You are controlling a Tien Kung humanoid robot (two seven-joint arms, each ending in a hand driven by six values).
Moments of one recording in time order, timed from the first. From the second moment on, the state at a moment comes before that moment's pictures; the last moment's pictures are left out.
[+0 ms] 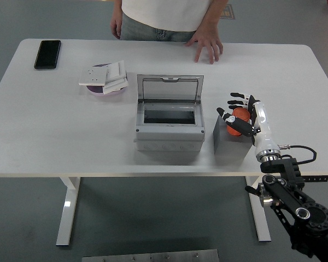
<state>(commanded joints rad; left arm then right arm) -0.16 0.48 -0.60 -0.42 0.22 0.15 0.15 0.22 -0.16 1.09 1.18 -1.18 -0.44 0.29</state>
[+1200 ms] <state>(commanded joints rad) -0.17 0.48 -0.60 -0.42 0.22 0.16 0.14 0.21 -0.15 1.09 1.15 -1.18 -0.47 0.30</state>
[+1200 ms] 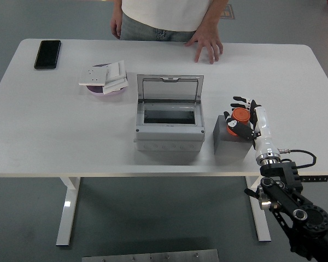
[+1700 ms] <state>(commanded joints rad) -0.17 0.48 -0.60 -0.42 0.22 0.16 0.14 0.21 -0.15 1.09 1.14 -1.18 -0.48 0.30</state>
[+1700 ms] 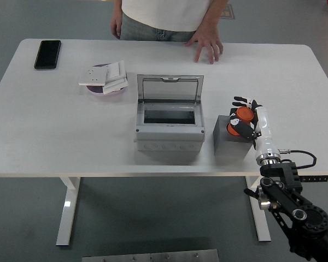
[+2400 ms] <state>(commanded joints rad) -0.17 0.49 -0.61 -0.42 0.24 0.16 0.15 0.21 -0.14 1.08 1.14 -1.17 -0.49 0.30</state>
